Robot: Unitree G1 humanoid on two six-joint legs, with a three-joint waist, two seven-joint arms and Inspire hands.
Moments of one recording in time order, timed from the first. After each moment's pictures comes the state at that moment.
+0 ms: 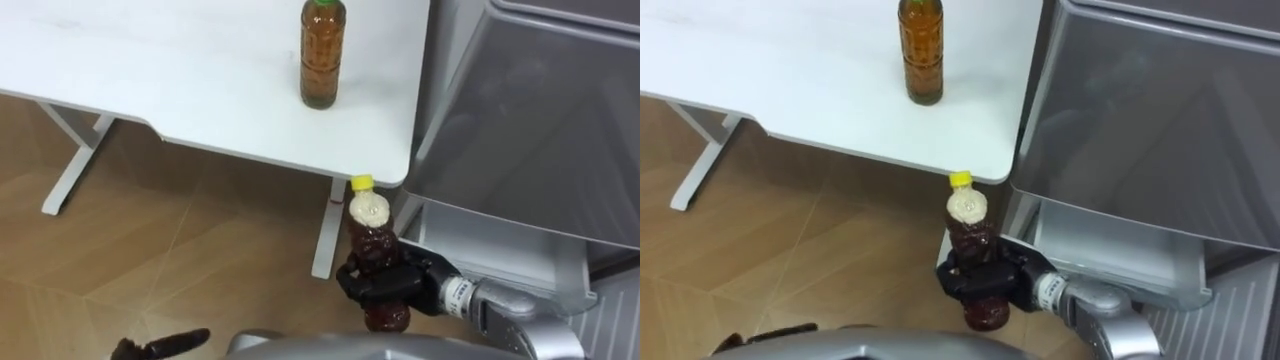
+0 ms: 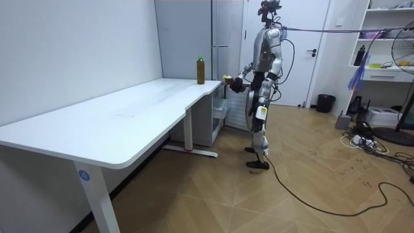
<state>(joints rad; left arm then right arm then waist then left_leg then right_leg) 0.31 0.23 0.04 0.87 -0.39 0.15 0.25 0.25 -0.31 0.25 0.27 0.27 0.29 0.63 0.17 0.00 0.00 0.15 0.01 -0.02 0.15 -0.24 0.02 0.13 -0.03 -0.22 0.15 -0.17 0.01</state>
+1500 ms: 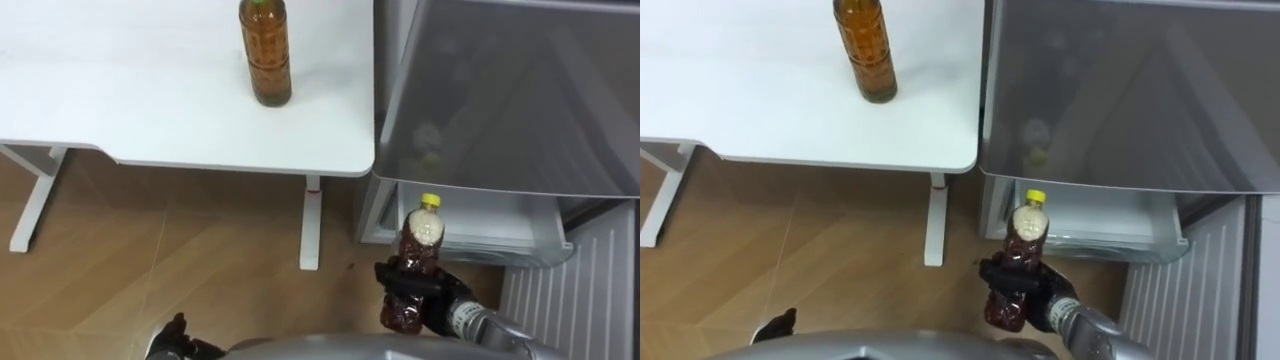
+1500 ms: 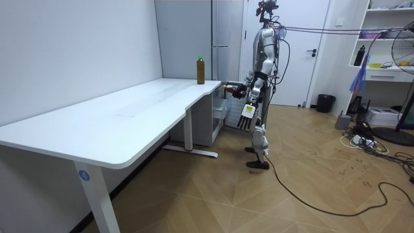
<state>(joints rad) 0.22 0.23 -0.13 0.93 -0.03 0.16 0.13 0.19 -0.26 0.24 0.69 0.78 0.20 0.22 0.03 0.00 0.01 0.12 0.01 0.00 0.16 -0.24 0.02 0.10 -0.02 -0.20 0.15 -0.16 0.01</state>
